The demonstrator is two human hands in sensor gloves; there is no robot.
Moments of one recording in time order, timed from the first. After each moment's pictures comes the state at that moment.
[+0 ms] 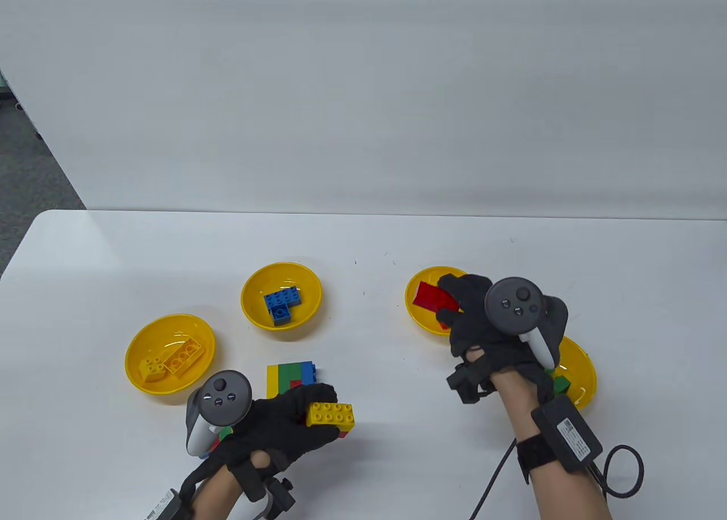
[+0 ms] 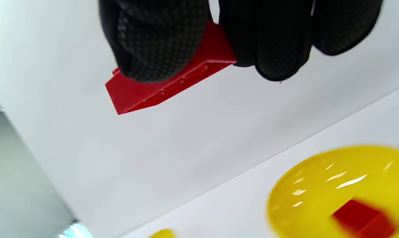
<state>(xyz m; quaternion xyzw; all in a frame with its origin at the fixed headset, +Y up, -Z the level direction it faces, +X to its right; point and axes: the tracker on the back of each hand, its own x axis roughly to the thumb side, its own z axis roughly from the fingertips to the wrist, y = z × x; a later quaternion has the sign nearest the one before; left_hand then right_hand) -0.194 -0.708 -0.289 -0.11 -0.22 0.50 0.83 0.167 -0.602 -0.393 0.05 -0.10 0.95 0.29</state>
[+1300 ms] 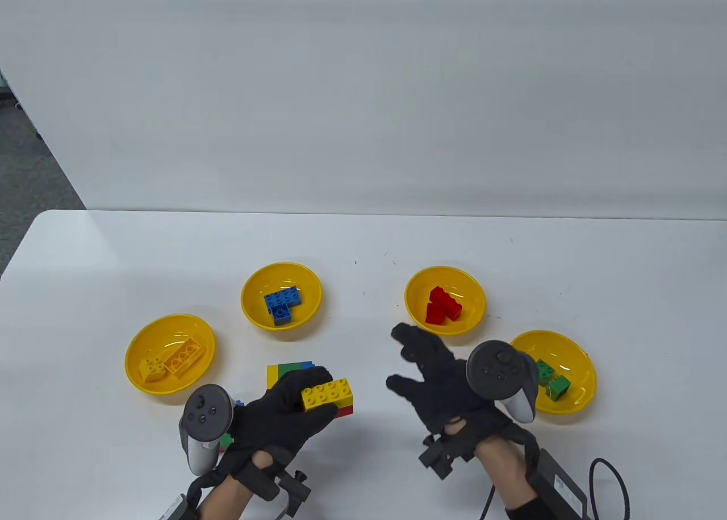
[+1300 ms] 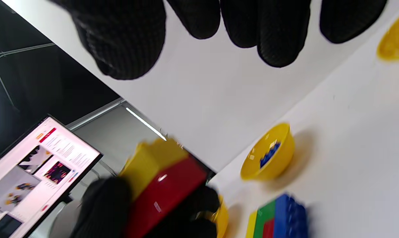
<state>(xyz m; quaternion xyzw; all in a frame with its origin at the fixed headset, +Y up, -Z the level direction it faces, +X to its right) -0.195 -0.709 -0.275 0.00 -0.16 0.64 0.75 0.101 -0.659 -0.296 0.25 0.03 0.82 0.51</state>
